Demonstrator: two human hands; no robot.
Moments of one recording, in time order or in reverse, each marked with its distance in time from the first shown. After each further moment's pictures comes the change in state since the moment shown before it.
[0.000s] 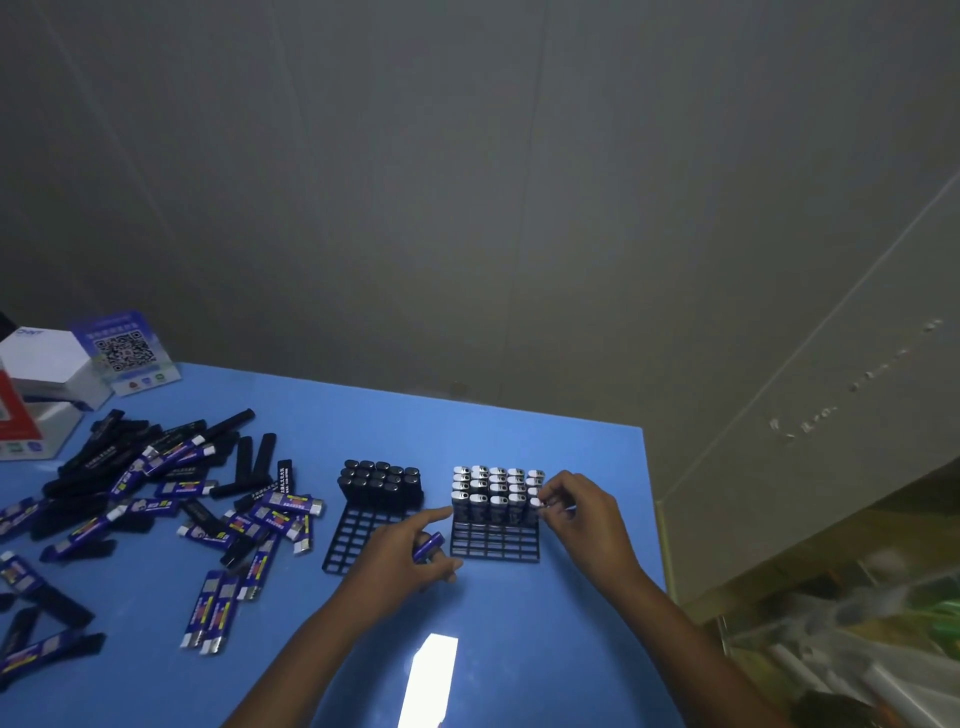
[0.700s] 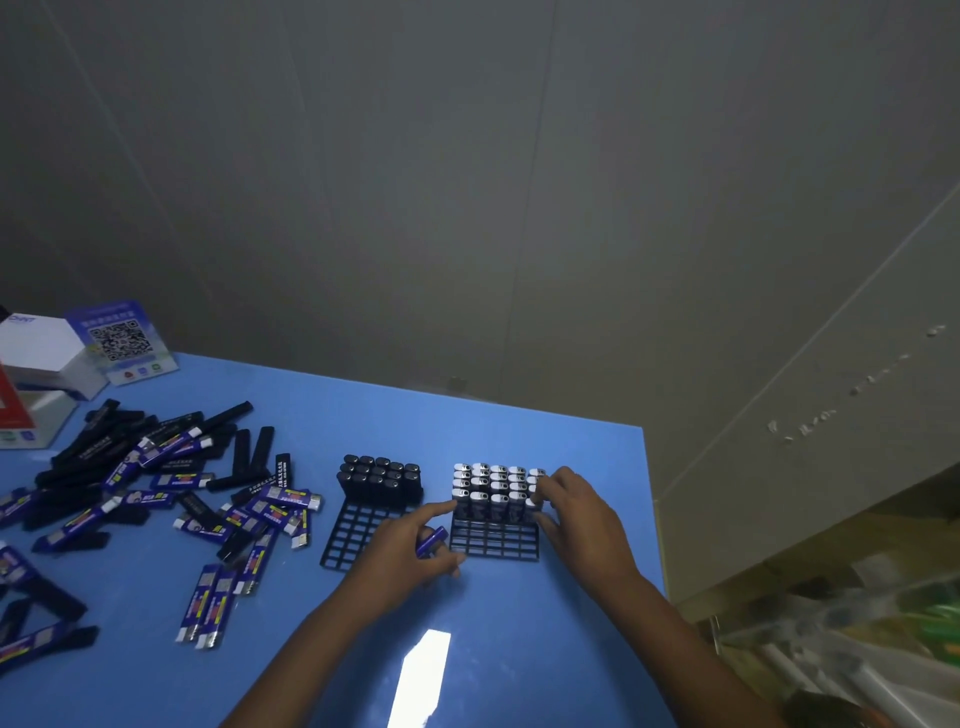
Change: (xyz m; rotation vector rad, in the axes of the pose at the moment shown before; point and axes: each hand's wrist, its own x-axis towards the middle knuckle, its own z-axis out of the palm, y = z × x) left_hand 0.005 -0.003 0.002 -0.018 -0.025 0.023; right_hand -0.001 -0.006 0.002 -0.531 -0.065 -0.239
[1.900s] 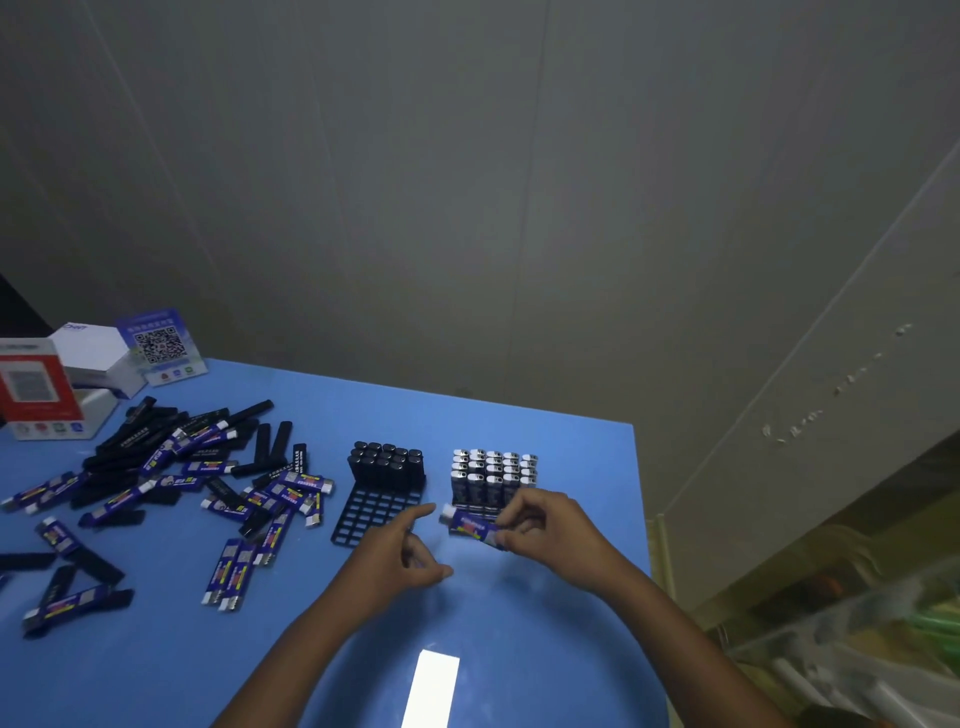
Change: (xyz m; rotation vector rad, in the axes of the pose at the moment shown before) left_hand -0.053 0.000 0.009 0.072 0.083 0.011; right_hand -0.042 -0.041 -0.036 0.856 -0.289 0.124
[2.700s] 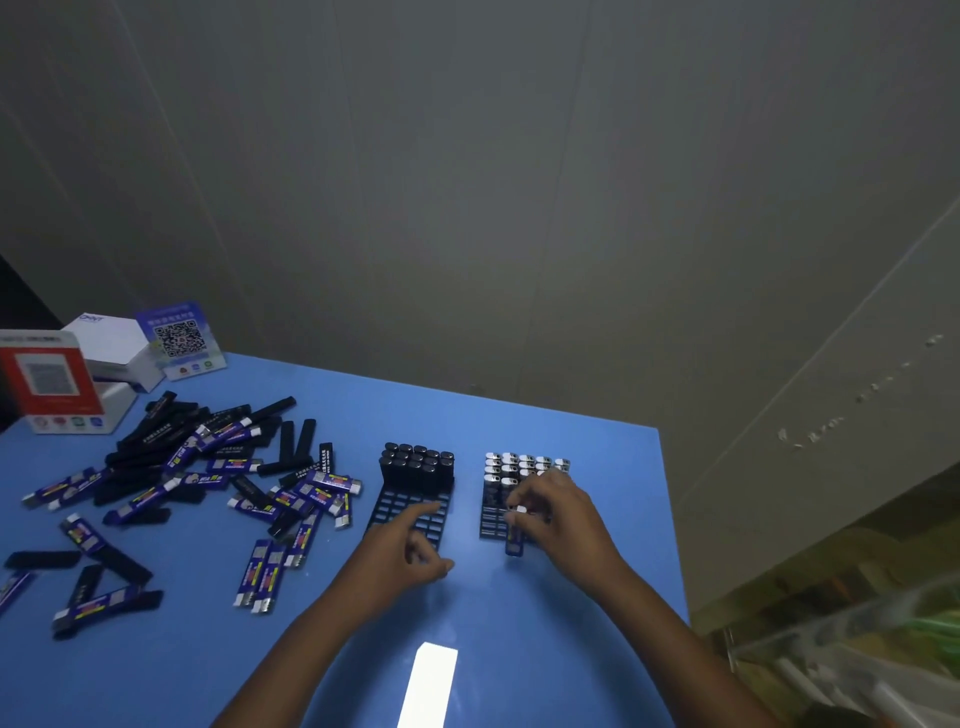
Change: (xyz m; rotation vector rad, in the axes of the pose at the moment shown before) left_hand 0.001 -0.023 -0.041 -0.010 -0.006 0.008; right_hand 0.028 -0.011 0.035 -0.388 0.208 -0.105
